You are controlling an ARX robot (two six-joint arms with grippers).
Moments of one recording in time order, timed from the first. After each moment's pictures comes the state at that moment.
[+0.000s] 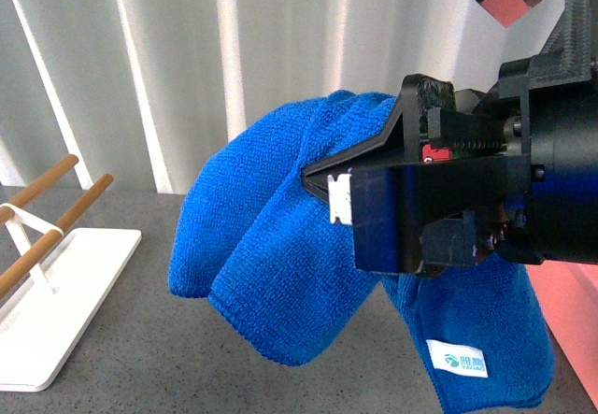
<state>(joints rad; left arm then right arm) 0.00 0.45 0.02 0.45 0.00 -0.01 0.50 1.35 0.64 0.36 -0.42 0.16</state>
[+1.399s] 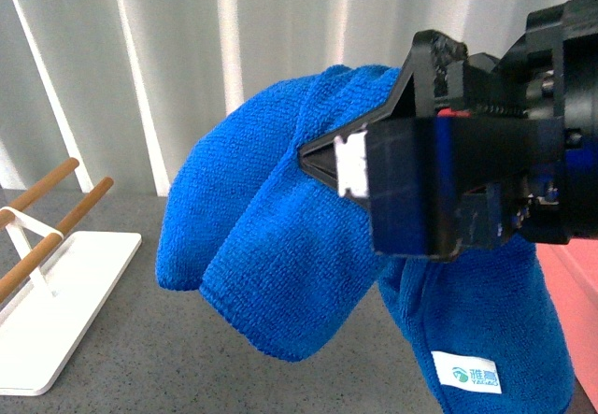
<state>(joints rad) 0.00 0.00 0.02 0.00 0.00 -0.01 0.51 1.30 0.67 0.30 -0.42 0.12</state>
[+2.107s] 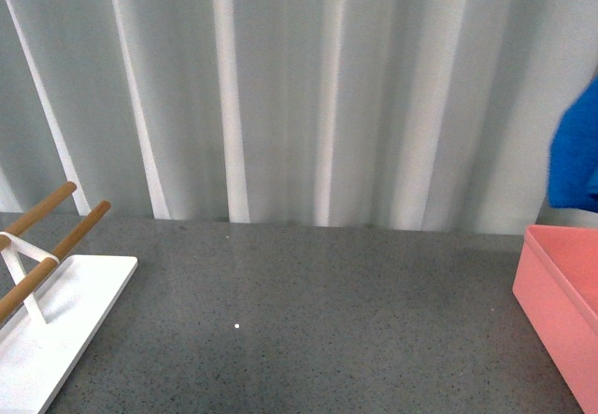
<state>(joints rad) 0.00 0.00 0.02 0.00 0.00 -0.01 0.05 1.27 0.99 -0.33 0.05 -0.19</state>
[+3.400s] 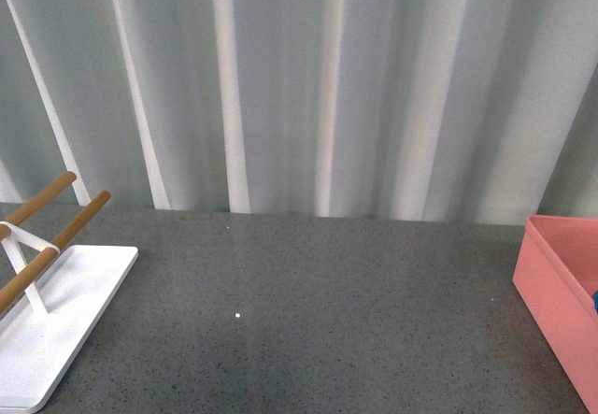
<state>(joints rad) 0.00 0.00 0.02 0.00 0.00 -0.01 -0.25 1.58 1.03 -0.34 -0.01 -0.23</state>
